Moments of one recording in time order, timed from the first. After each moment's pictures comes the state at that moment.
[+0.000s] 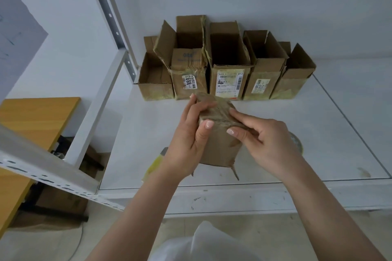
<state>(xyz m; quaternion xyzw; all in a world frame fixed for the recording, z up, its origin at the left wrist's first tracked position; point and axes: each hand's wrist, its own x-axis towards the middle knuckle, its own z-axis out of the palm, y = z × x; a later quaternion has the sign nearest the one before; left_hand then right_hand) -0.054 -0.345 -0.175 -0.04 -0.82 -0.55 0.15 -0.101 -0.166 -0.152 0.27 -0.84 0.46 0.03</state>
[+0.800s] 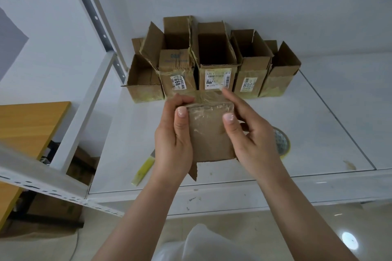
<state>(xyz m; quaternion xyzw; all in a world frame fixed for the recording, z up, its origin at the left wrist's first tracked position) -0.043 -0.315 -0.148 0.06 -0.75 -0.59 0.29 -0.085 -0.174 -0.145 0.24 -0.79 0.56 0.10</state>
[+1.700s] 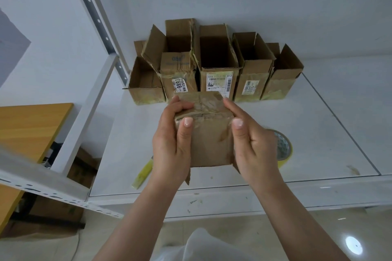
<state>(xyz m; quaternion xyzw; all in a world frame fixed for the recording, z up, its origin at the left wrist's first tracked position) -0.042 -0.321 -0.152 0.06 -0.78 -0.56 0.28 -0.082 -0.178 -0.153 0.24 -0.79 0.54 0.19</state>
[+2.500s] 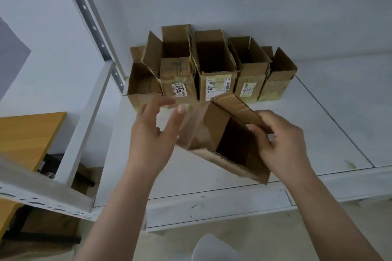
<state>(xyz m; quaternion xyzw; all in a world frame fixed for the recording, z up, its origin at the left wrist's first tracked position) -0.045 -0.372 -0.130 0.13 -0.85 -0.47 0.21 -0.096 -0.144 -0.150 0.21 -0.90 0.34 0.19</state>
